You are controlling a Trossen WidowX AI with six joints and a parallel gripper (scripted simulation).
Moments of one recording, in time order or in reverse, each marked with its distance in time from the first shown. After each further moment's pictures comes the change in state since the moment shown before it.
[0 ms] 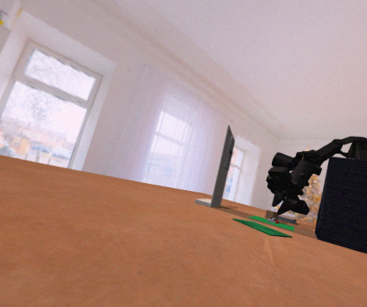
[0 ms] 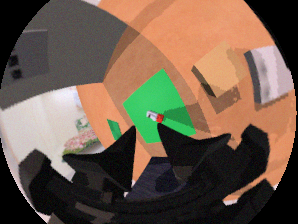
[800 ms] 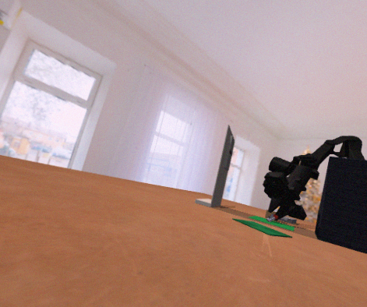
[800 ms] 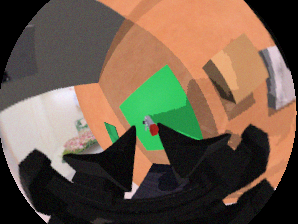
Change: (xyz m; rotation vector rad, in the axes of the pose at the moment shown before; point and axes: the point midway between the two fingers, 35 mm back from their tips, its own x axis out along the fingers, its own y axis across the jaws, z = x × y) arm 0.022 -0.002 0.000 0.003 -0.005 -0.003
